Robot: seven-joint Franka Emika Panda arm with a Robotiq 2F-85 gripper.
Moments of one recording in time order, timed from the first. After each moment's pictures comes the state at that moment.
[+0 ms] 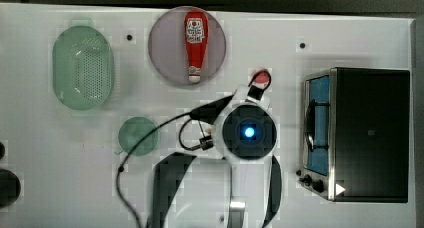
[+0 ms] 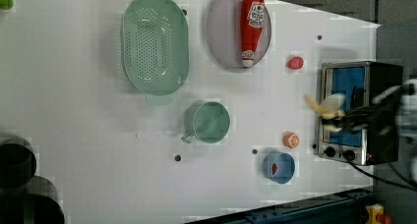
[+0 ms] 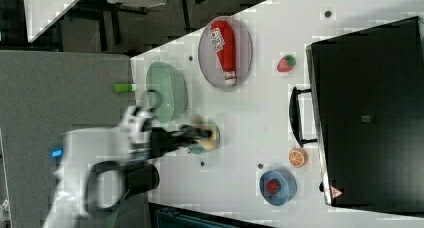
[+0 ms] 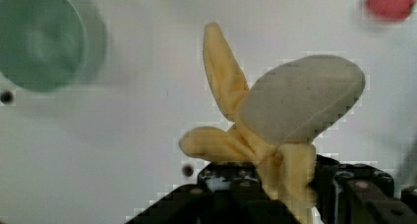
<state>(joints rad) -0.04 -0.21 -0.01 -2.32 0.00 0.54 -1.21</state>
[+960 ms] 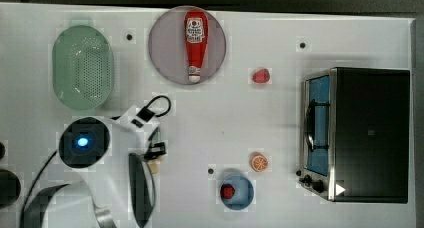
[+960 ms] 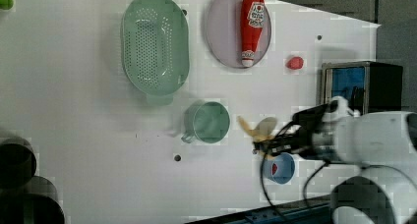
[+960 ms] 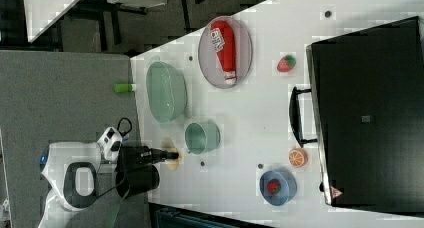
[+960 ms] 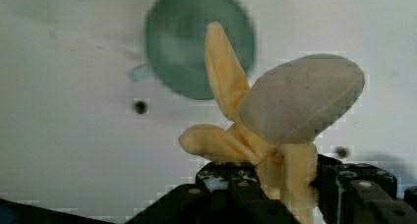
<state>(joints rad) 0.02 -0.10 0.39 -2.33 0.11 0.51 -0.65</state>
